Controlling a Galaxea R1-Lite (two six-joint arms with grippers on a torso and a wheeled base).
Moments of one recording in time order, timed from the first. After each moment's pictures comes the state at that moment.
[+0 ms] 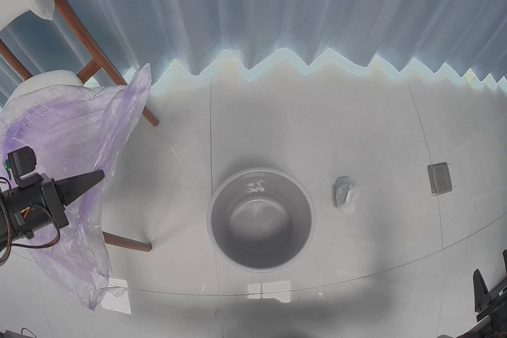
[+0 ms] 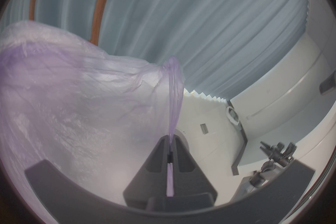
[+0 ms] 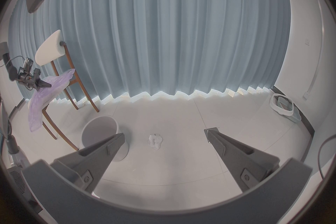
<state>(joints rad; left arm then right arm) -0.02 1.16 -0.44 -0.55 -0.61 -0.25 0.00 0.02 -0.02 0.00 0.02 0.01</state>
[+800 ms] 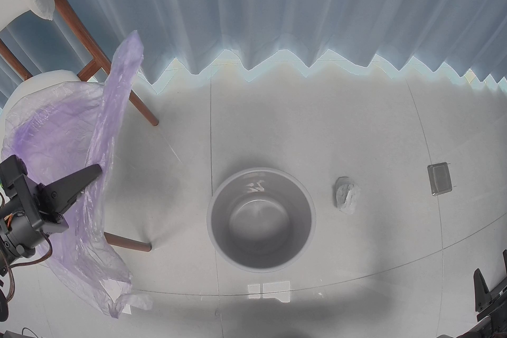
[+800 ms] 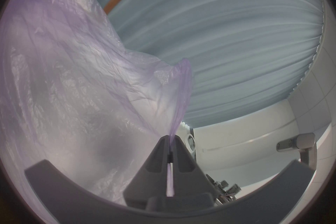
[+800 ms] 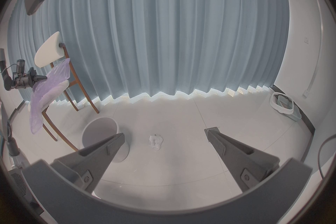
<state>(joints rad) -0.14 1.10 -0.24 -1.01 -0.63 -0.89 0.00 0.02 -0.02 -0.01 0.01 0.02</state>
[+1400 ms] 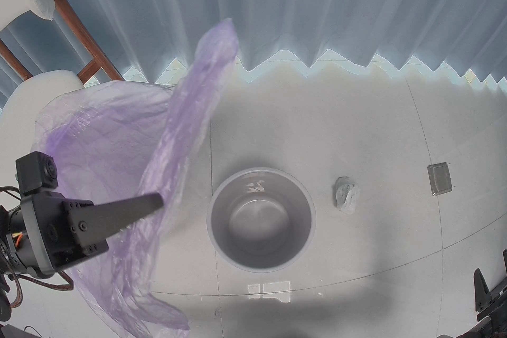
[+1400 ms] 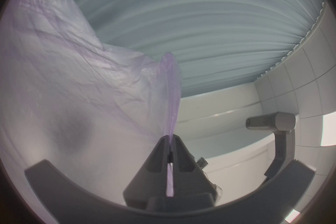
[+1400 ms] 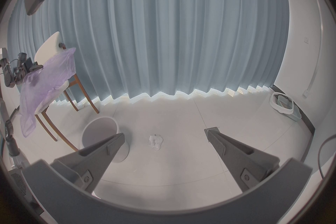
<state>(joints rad) -0.54 1.16 -0.34 -1.01 -0.64 -0.89 0.00 0.02 -0.02 -0.01 0.01 0.02</state>
